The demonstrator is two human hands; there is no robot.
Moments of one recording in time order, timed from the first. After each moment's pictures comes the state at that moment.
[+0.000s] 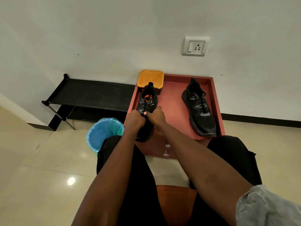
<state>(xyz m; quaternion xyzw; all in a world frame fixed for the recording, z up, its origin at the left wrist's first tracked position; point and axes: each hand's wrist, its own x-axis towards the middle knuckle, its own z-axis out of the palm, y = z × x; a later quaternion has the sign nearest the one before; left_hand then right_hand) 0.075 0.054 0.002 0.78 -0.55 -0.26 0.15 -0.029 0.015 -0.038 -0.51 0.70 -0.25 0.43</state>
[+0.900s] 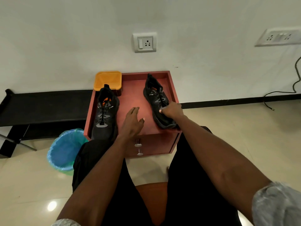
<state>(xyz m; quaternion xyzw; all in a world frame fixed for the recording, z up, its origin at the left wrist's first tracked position) -0.051 0.052 -0.045 0.59 -0.73 -0.27 0.21 -0.259 0.037 -0.013 -0.50 0.81 -0.13 0.27</state>
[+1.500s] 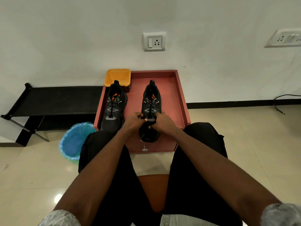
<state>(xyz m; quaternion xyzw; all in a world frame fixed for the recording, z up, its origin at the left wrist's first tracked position) -0.028 0.068 -0.035 0.62 -0.61 -0.45 0.21 -0.188 0.097 -0.026 -0.66 0.69 -0.08 0.27</state>
